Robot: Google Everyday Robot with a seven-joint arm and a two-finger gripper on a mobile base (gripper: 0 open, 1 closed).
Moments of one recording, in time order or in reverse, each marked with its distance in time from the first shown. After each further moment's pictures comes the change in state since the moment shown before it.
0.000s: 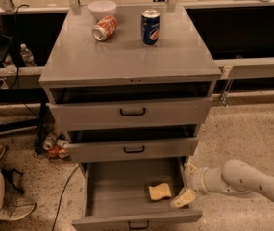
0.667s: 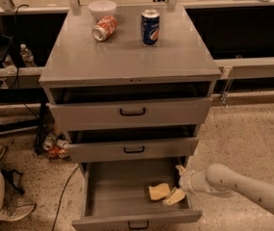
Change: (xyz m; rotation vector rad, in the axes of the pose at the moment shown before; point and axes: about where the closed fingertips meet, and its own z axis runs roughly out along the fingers) arm 0.042 -0.034 0.097 0.011 -0.006 -0.019
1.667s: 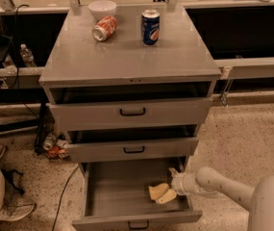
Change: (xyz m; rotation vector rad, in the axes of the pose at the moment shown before) arm 0.031 -0.020 0.080 -0.017 -0.047 0.055
